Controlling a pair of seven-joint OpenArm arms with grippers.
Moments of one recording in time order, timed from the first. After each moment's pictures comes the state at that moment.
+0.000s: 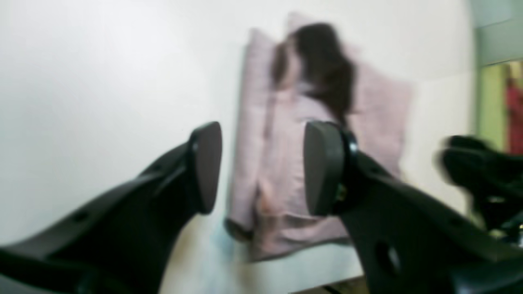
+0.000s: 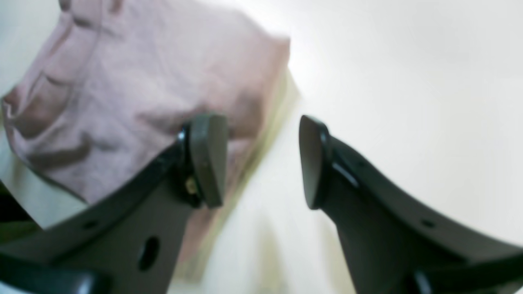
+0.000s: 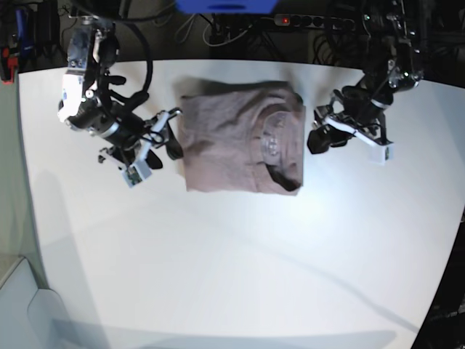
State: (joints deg) left arm 19.5 -11.3 -10.2 107.1 -47.9 -2.5 44.8; right arm -8.4 1.3 10.4 101.9 15.0 39.4 -49.2
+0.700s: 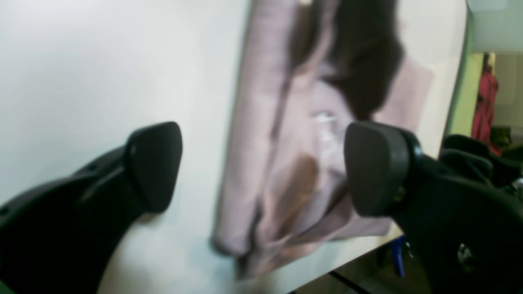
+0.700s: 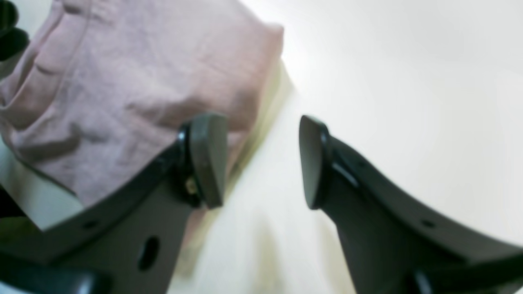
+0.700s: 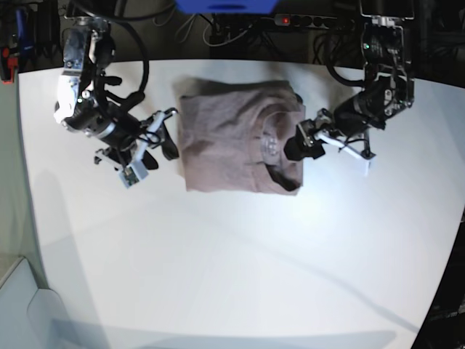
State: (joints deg) left arm 9.9 -11.8 -6.8 92.1 -53.9 -2.5 51.1; right arm -8.3 2.7 10.5 101.9 14.9 39.4 -49.2
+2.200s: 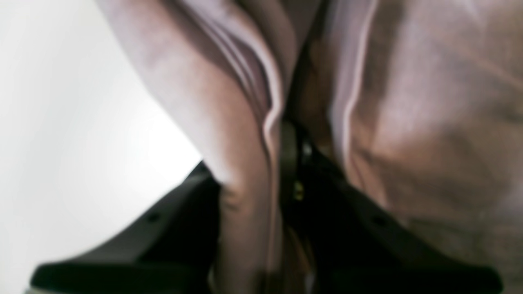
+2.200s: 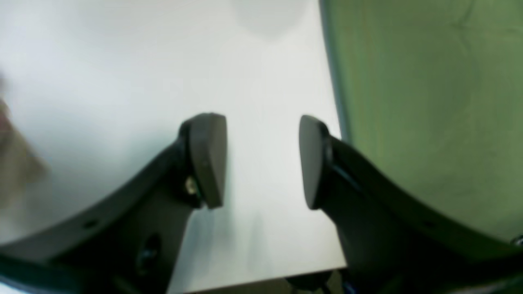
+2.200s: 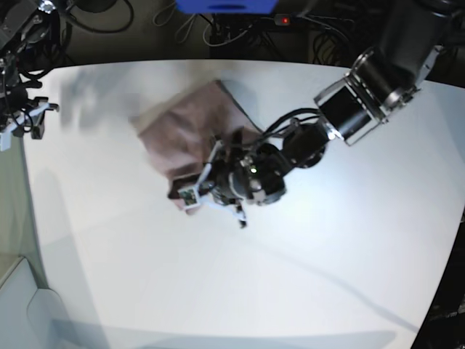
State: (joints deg) left arm -31.0 -9.1 57.1 69.7 -11.1 -23.4 42.5; right arm -12.1 5.7 51.5 102.0 15.1 39.5 -49.2
